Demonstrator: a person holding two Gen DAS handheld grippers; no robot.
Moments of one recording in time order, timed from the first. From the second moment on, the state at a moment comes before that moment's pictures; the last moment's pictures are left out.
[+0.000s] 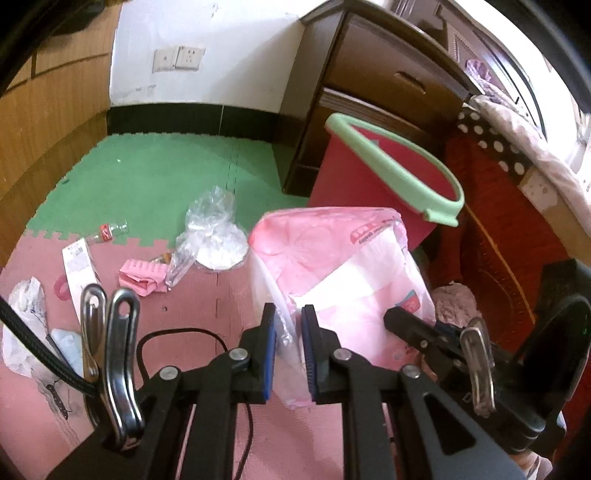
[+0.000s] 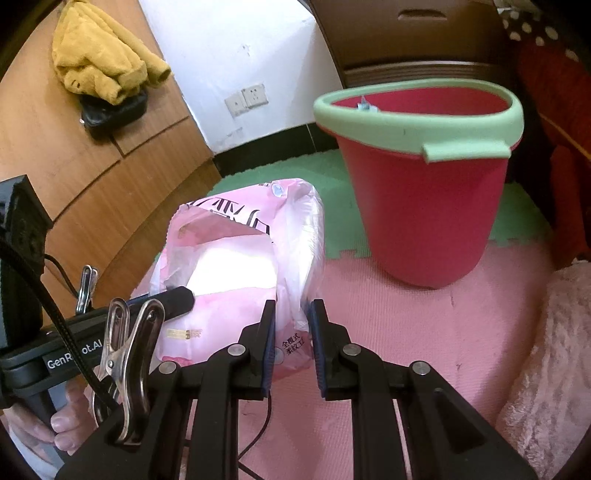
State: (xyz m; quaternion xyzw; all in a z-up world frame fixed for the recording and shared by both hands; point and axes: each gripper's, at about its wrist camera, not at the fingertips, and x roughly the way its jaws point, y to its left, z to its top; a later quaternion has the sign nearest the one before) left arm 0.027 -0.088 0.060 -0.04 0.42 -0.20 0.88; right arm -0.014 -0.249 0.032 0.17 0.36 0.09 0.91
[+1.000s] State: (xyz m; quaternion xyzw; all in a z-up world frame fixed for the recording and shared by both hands) left arm 0.079 -0.192 0.155 0.02 0.36 -0.20 0.91; right arm 0.048 -0.316 0.146 0.06 0.31 0.03 0.95
